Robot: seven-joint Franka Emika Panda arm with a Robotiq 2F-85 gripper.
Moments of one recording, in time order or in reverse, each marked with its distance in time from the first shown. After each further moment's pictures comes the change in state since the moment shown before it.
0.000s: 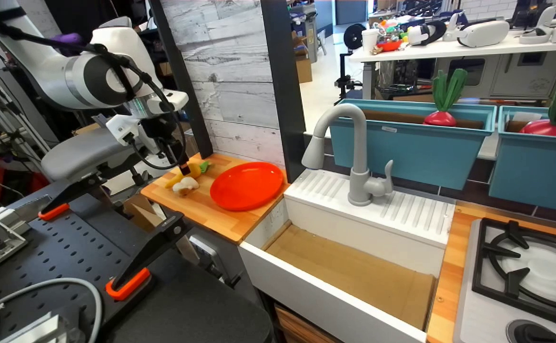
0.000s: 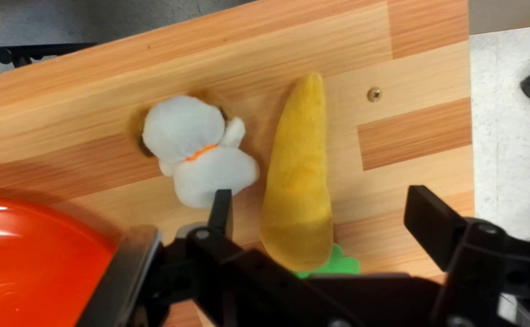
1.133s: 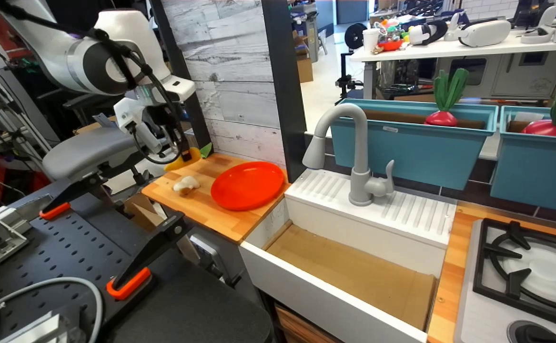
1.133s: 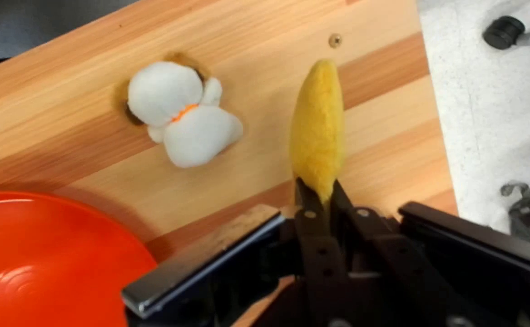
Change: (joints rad) arm -0.080 -0.053 0.050 -0.015 0.128 0.021 -0.021
